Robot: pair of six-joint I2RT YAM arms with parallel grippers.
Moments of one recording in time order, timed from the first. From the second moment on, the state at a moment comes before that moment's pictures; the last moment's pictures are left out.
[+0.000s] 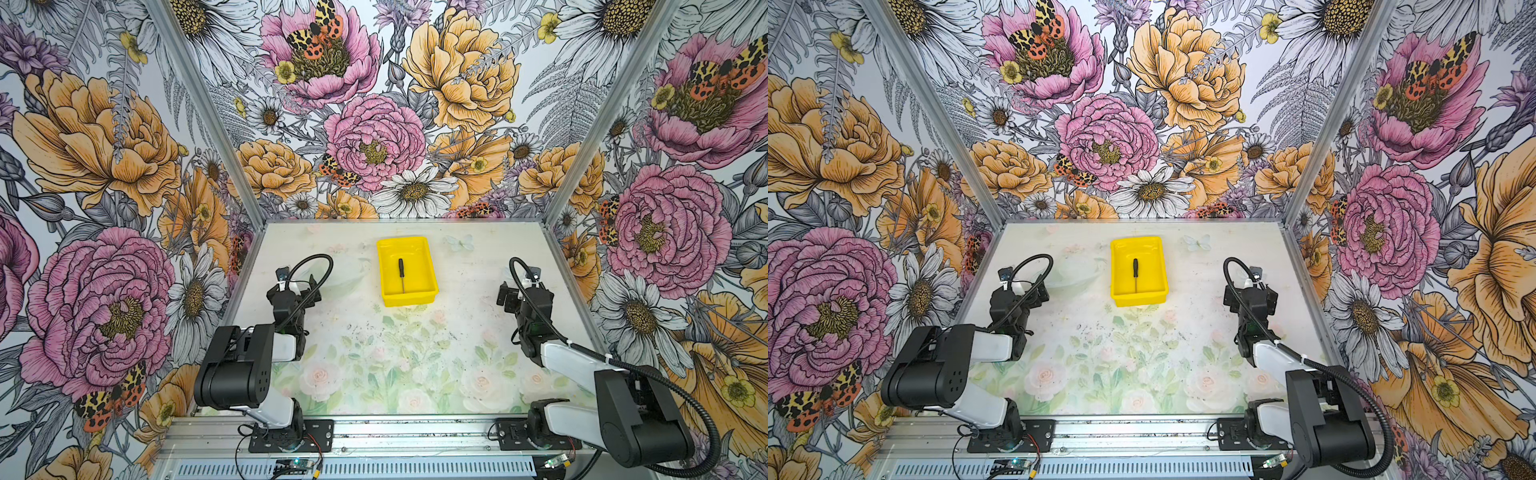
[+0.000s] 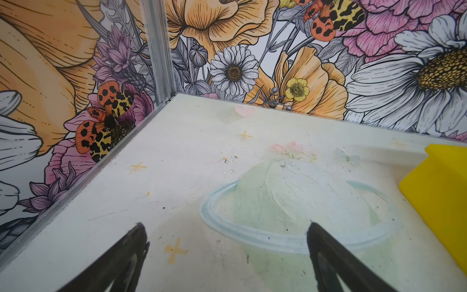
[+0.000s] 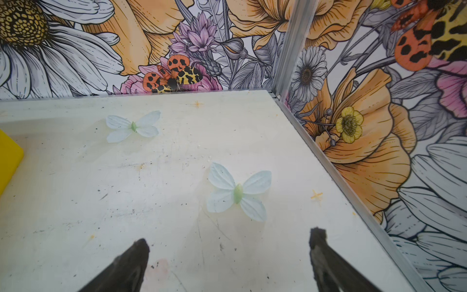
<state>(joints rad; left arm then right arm) 0.03 1.55 0.34 1.00 -0.16 -0.11 0.08 1.24 0.37 0.49 0.30 0.05</state>
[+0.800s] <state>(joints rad) 0.00 1.55 0.34 1.02 -0.20 -0.10 0.08 1.16 0.28 0.47 0.33 0.04</state>
